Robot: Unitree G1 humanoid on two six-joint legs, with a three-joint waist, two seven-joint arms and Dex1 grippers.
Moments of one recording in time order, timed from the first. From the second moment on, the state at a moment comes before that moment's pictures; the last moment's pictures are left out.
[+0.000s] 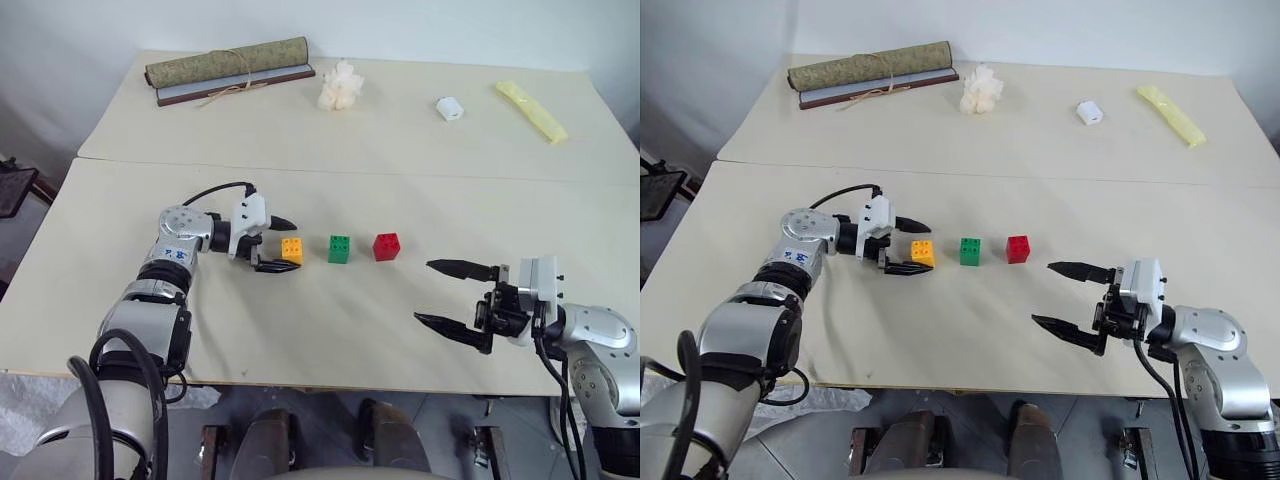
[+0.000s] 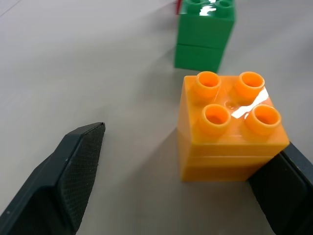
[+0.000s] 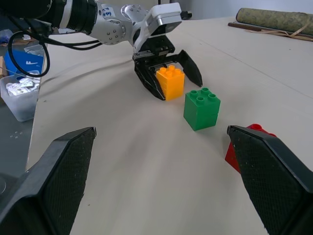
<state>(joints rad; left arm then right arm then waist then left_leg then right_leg) -1.07 0.41 -0.02 1.31 0.07 -0.44 -1.27 -0.01 -0.67 -0.20 -0.24 0.61 0.14 1.19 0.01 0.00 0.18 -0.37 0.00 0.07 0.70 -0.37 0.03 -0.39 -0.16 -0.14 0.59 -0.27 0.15</state>
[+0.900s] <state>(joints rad) -0.64 0.73 0.14 0.74 -0.28 -0.21 -1.50 -0.21 -0.75 -0.19 0.07 0.62 0.14 1.39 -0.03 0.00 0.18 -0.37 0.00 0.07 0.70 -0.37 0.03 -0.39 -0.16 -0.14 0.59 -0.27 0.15</state>
